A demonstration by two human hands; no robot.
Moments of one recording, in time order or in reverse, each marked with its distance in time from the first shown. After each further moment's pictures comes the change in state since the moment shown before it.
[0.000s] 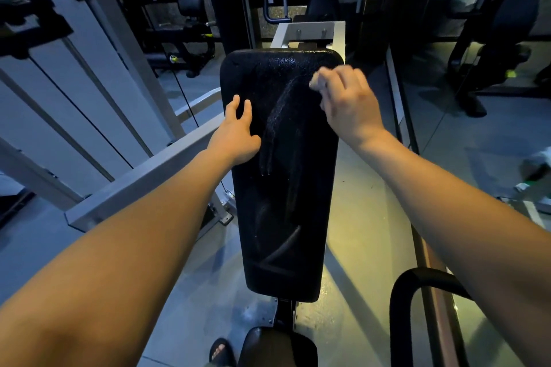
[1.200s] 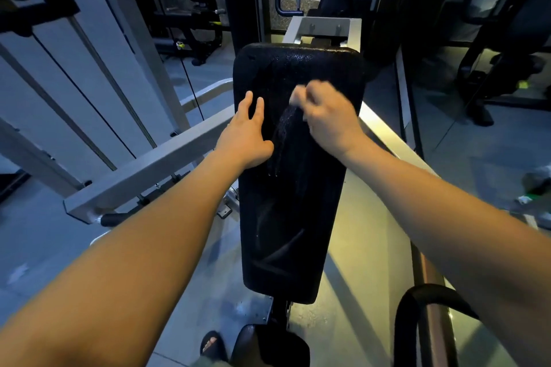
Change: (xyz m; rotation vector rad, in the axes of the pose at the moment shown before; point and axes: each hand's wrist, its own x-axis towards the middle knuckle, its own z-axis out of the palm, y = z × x) left_hand 0.004 -0.008 0.009 0.075 0.053 0.031; right_hand 0.011 -0.038 0.038 0.016 -0.195 -0.197
